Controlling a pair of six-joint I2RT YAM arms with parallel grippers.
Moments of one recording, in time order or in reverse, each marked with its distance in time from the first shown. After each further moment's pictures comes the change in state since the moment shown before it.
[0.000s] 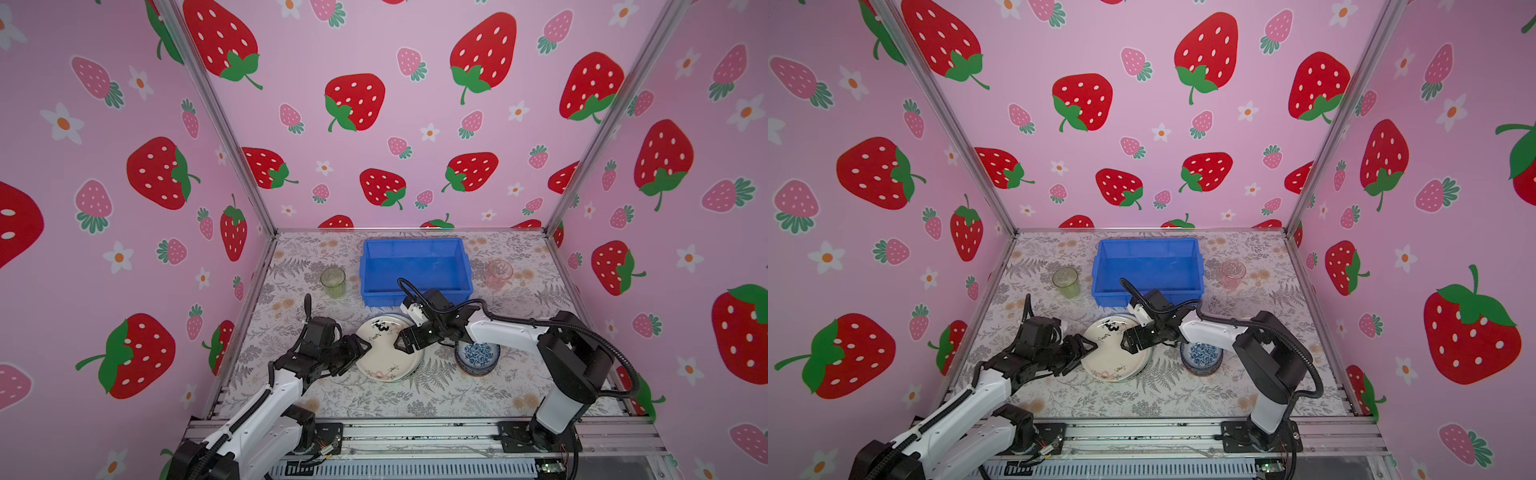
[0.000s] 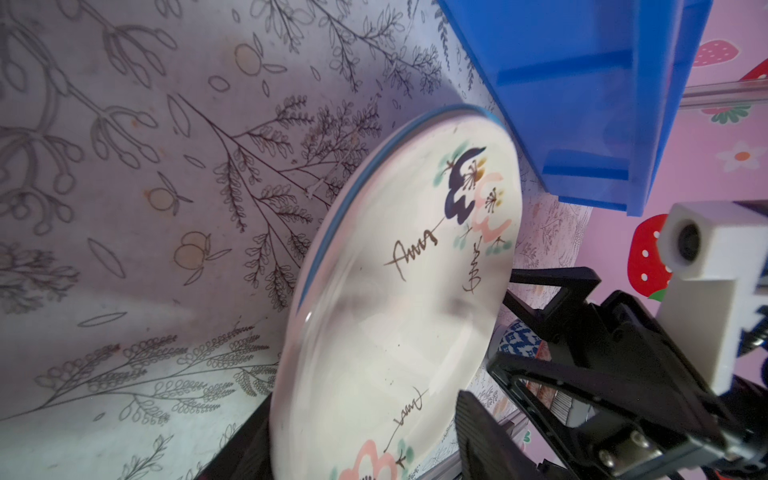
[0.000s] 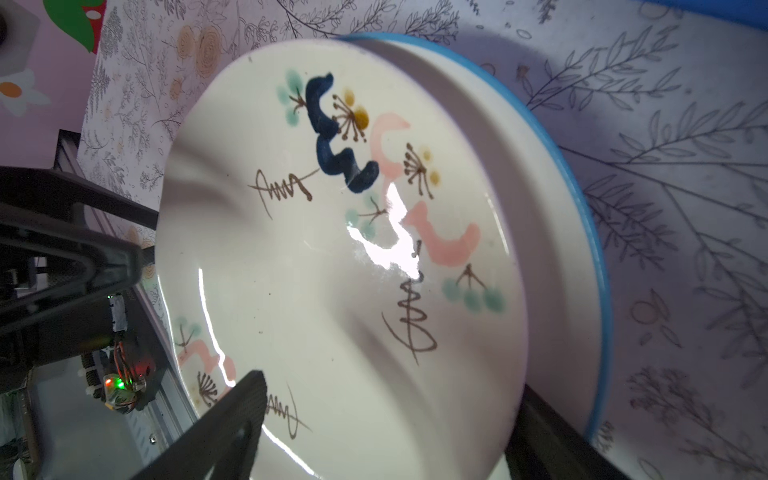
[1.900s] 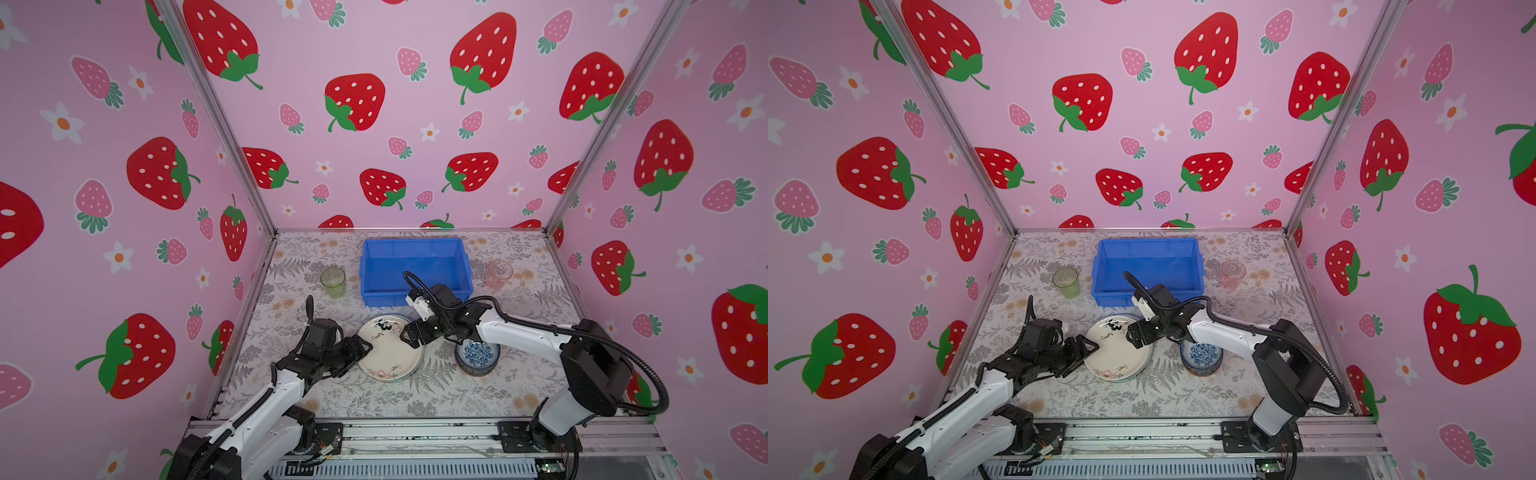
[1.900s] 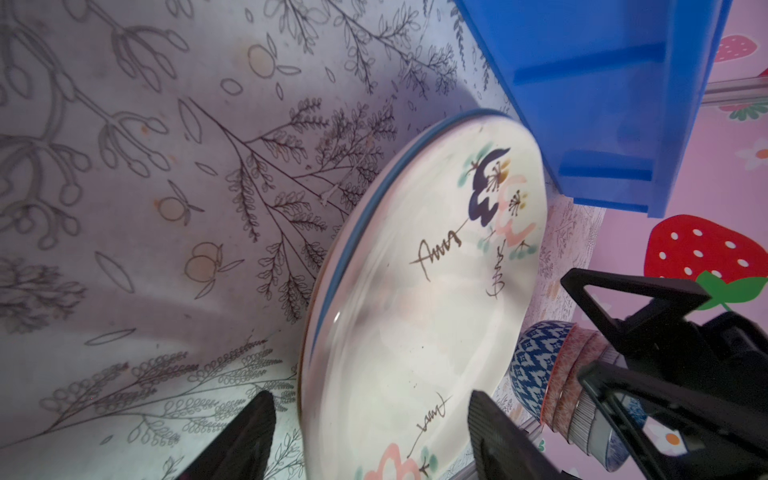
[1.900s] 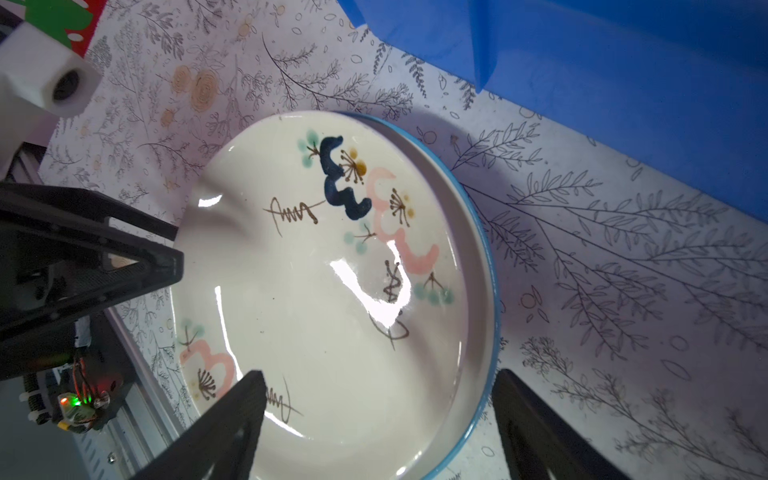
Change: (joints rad) left arm -0.008 0.023 -0.032 0.050 -0.028 0.014; right arm -0.012 -0.107 0.003 -0.074 0.147 -0.062
